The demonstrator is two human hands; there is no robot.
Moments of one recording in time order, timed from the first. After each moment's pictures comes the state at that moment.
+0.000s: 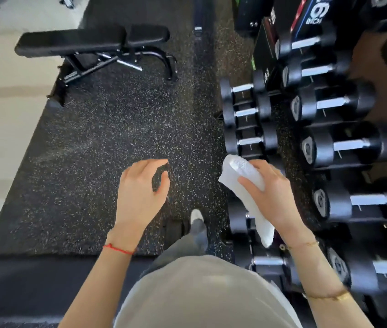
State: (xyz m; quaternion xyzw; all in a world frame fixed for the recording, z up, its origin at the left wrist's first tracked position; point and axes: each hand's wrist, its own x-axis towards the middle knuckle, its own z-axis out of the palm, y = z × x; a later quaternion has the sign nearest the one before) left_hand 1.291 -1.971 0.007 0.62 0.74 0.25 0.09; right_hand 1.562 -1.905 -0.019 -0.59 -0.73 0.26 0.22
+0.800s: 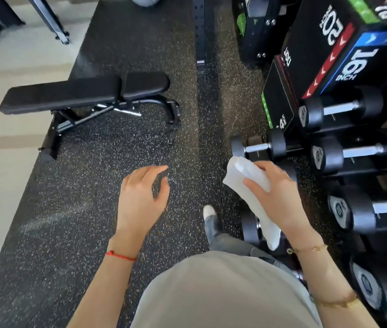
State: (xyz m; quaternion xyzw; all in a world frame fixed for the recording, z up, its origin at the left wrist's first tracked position) left_hand 1.164 -1.522 0.001 0.62 0.73 0.25 0.08; right_hand 1.443 -1.453 -0.025 -0.60 -0.71 0.28 0.24
